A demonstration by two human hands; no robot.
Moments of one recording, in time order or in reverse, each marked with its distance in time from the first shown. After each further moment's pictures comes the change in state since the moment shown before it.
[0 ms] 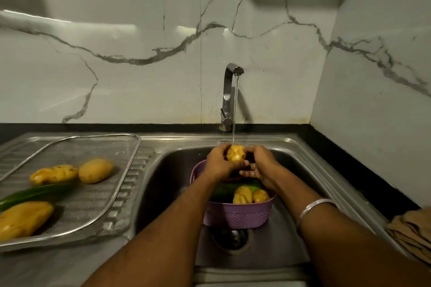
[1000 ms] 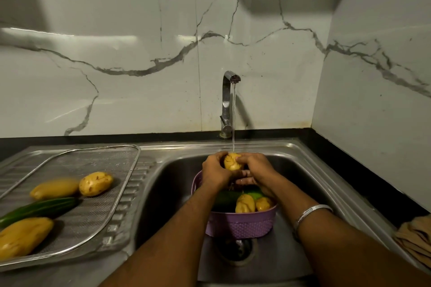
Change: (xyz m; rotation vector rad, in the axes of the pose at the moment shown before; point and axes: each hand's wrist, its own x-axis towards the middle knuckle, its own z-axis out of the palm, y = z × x) left_hand 0.003 -0.003 -0.002 0.079 0.126 0.016; right_hand 0.020 0.007 0.005 -0.088 -0.086 -0.112
